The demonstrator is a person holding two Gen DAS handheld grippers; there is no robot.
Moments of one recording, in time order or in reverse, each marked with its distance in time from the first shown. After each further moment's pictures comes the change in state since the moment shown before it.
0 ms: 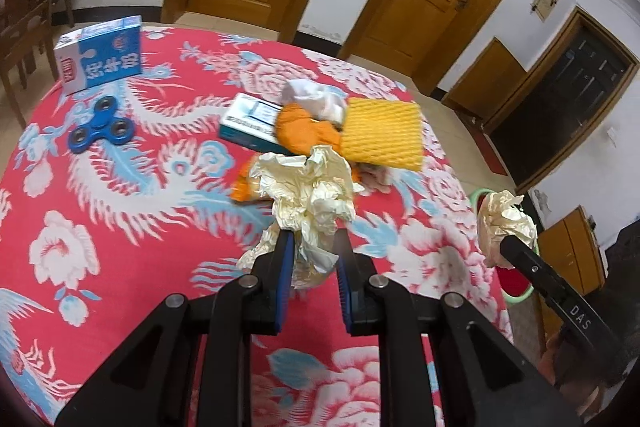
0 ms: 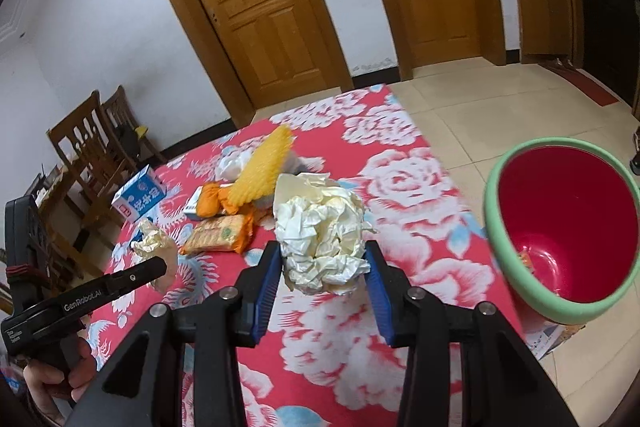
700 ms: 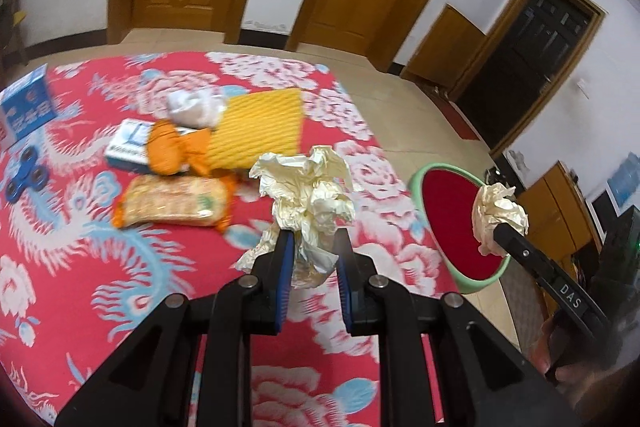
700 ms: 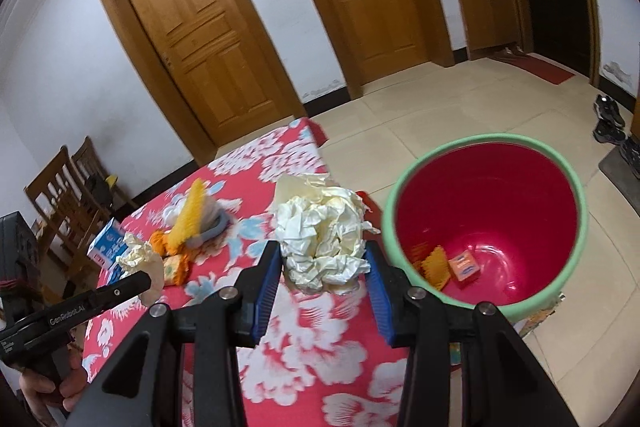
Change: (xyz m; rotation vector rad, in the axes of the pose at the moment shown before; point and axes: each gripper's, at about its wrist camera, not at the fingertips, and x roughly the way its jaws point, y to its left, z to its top) left arm 0.021 -0.092 0.005 0.168 0.040 -0.090; right arm -0.045 -0.085 0.004 0.152 -0.100 -0.105
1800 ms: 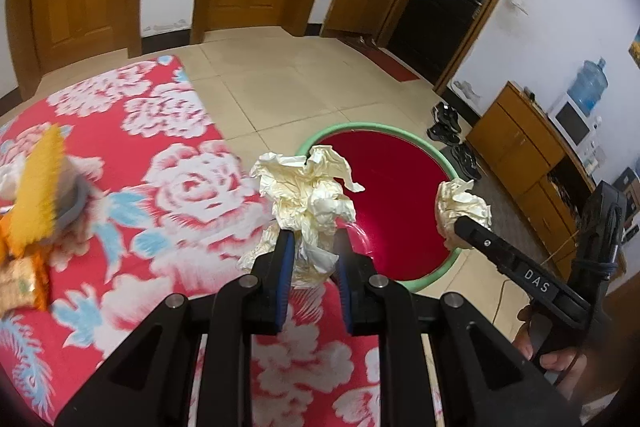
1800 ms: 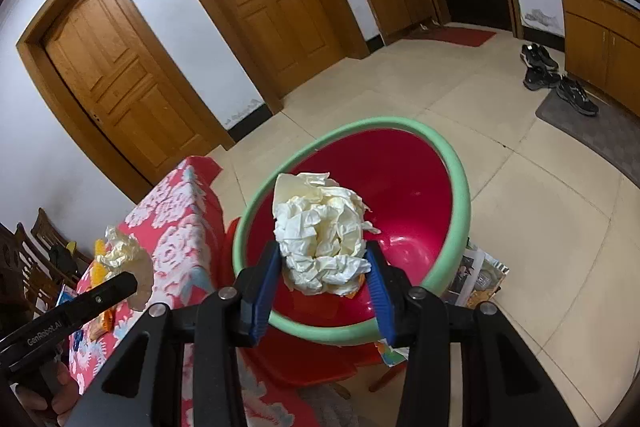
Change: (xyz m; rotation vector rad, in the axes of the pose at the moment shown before) left arm 0.095 -0.136 0.007 0.286 0.113 -0.158; right arm -0.006 -0.132 -0.001 0.234 -0.022 -0.169
